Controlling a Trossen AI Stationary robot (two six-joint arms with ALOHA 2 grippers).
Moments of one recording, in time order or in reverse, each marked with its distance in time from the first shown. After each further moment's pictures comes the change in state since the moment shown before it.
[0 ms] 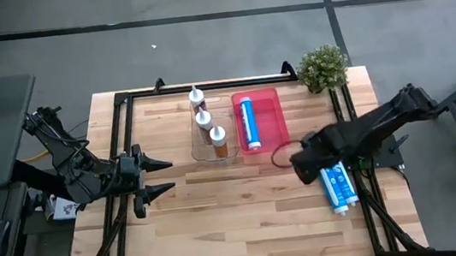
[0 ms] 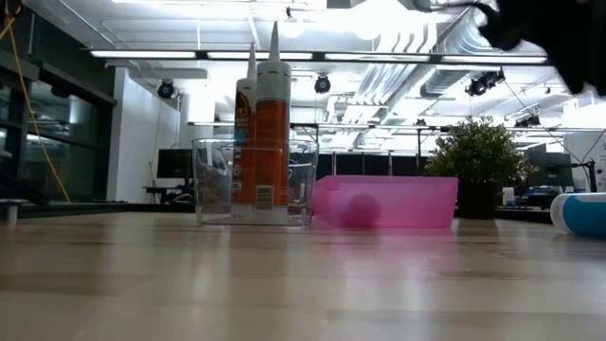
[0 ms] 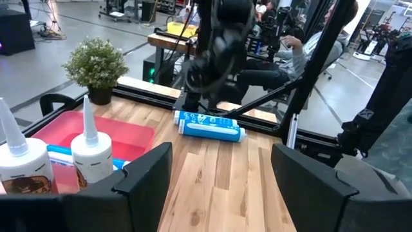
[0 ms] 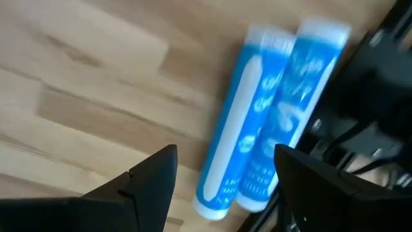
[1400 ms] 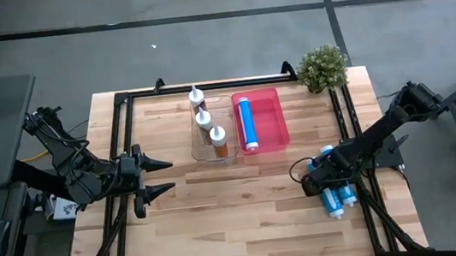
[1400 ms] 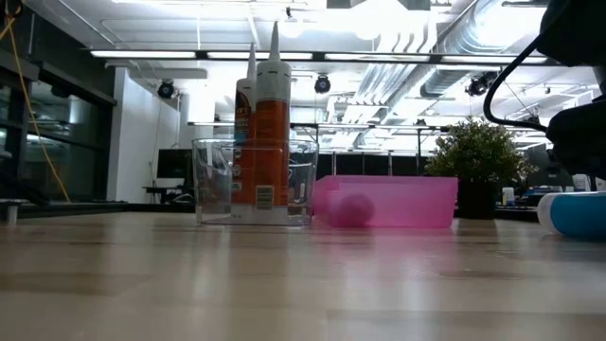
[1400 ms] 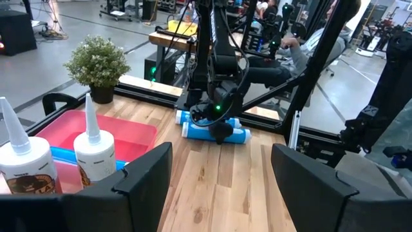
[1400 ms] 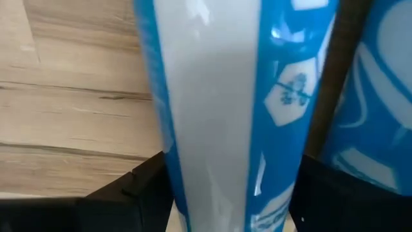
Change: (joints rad) left arm 0.000 0.000 0.000 -0.017 -0.001 -0.001; right arm 0.156 -0.045 -0.683 0.845 -0.212 0.486
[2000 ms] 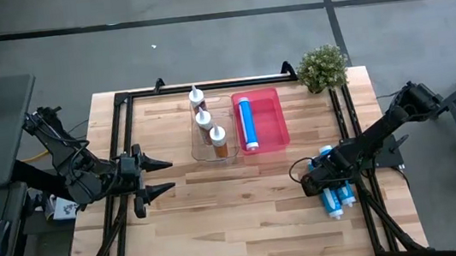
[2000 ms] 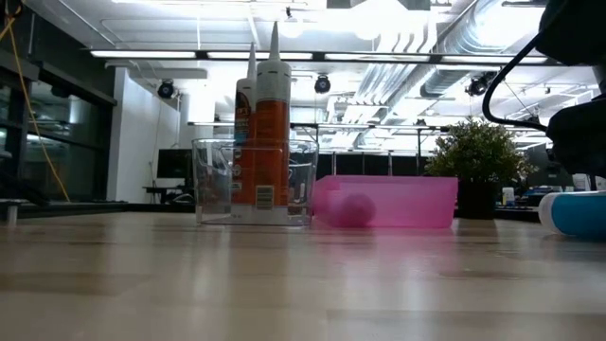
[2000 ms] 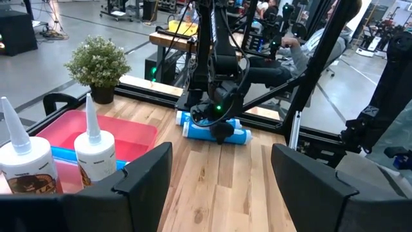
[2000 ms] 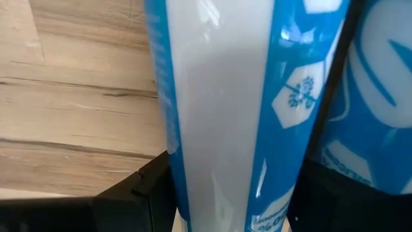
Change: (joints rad) left arm 0.000 0.000 0.000 0.000 -0.002 0.000; right arm -0.002 0.003 0.002 0.003 0.005 -0.015
